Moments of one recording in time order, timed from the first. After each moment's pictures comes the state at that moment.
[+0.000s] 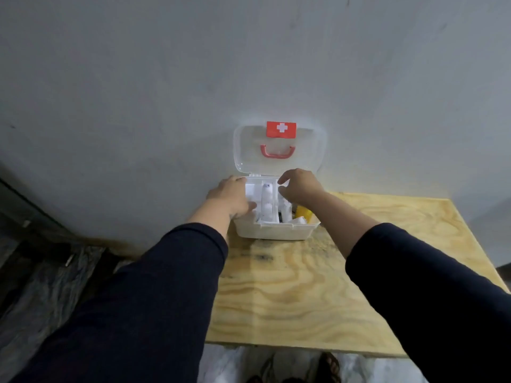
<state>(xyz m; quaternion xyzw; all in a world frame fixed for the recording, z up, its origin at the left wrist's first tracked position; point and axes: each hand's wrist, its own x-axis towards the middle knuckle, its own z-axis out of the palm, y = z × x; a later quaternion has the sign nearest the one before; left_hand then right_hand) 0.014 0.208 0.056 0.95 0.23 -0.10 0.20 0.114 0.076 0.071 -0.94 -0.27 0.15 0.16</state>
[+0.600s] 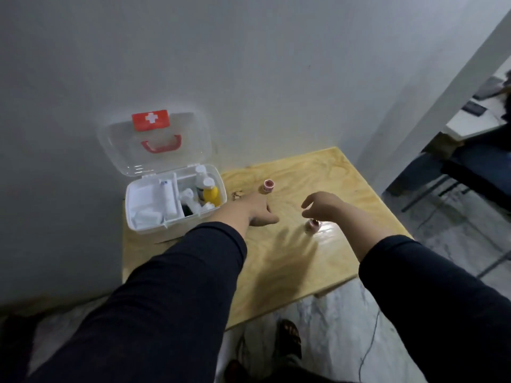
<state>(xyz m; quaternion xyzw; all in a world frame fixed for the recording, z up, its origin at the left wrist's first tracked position) 0.097 0.007 0.024 0.92 -0.02 -0.30 0.25 0.121 -0.164 0.040 -0.96 -0.05 0.28 0.04</state>
